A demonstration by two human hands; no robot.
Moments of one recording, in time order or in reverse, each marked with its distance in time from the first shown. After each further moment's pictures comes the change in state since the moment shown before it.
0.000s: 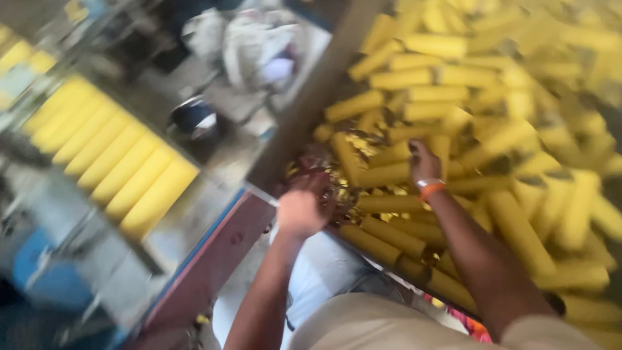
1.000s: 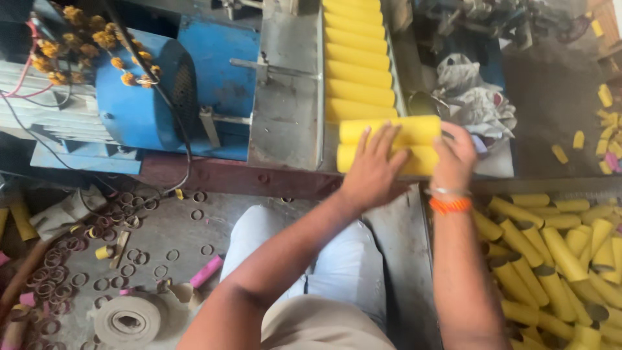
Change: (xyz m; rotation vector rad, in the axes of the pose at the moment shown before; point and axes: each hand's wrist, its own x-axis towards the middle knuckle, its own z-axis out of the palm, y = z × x) left_hand -0.078 -0.074 -0.117 0.165 0.608 -0.344; right_hand 0.014 -0.488 0.075 0.953 -0.728 -0.301
